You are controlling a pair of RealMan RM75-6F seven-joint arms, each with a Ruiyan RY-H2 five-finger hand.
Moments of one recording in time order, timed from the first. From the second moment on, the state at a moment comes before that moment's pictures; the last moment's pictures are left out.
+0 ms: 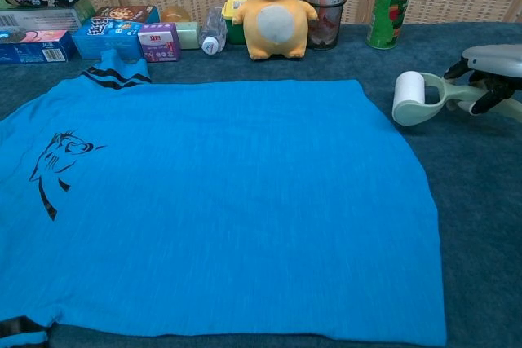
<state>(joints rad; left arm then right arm) -0.06 -0.82 0.03 -2.00 1.49 1.41 0.07 0.71 -1.56 0.13 -0.87 -1.36 0.76 0.22</state>
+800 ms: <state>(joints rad) -0.05 -0.81 0.04 -2.00 1.50 1.41 0.06 0.72 -1.46 0.15 -1.11 -1.41 0.90 0.05</state>
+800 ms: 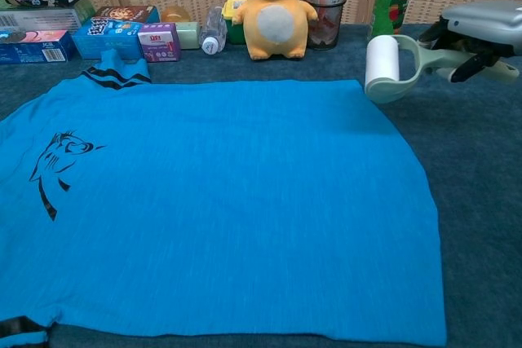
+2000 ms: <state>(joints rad) -0.06 -0.80 0.05 -2.00 1.51 1.38 0.03 1.18 -1.68 0.15 -1.43 -0.48 0.88 -0.95</state>
